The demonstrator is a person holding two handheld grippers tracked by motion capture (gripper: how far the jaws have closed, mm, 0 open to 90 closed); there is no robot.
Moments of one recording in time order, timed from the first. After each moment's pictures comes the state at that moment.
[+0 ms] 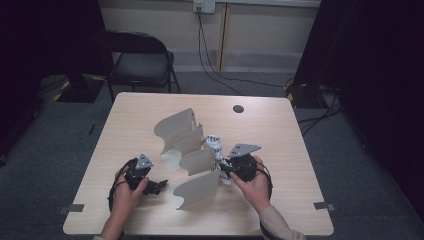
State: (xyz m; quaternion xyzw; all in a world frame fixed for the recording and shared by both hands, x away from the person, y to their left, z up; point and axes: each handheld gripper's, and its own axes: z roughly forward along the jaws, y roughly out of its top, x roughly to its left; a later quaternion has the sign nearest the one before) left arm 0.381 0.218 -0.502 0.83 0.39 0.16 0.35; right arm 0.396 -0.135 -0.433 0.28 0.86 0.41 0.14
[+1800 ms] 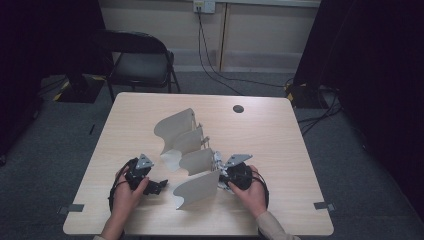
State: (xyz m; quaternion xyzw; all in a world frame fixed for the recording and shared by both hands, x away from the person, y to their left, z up) left arm 0.381 0.216 -0.502 0.83 0.39 0.16 0.35; right arm 0.395 -0.132 -0.484 0.29 0.89 0.35 0.12
